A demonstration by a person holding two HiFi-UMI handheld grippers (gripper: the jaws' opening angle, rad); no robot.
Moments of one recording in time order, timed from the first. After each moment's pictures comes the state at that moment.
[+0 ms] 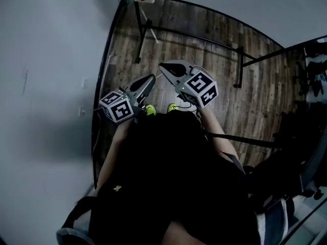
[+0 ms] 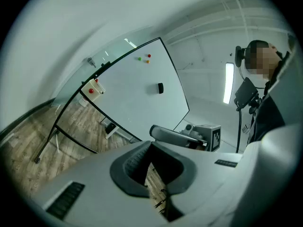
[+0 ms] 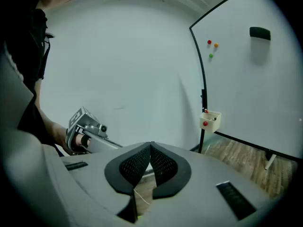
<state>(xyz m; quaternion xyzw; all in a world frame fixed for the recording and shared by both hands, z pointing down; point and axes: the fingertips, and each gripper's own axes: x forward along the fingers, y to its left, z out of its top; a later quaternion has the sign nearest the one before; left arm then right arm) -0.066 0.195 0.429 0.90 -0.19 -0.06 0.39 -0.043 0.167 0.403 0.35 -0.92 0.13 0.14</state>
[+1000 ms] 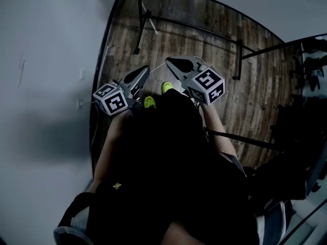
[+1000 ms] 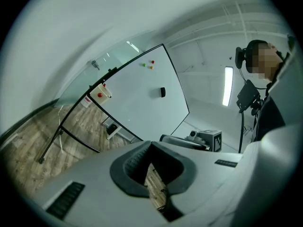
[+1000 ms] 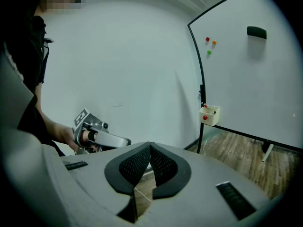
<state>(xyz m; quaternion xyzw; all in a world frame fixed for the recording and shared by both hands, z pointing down) -0.119 0.199 0.441 0.90 -0.19 -0.07 0.39 -0.056 0.194 0.415 0.37 -0.90 0.15 0.14</state>
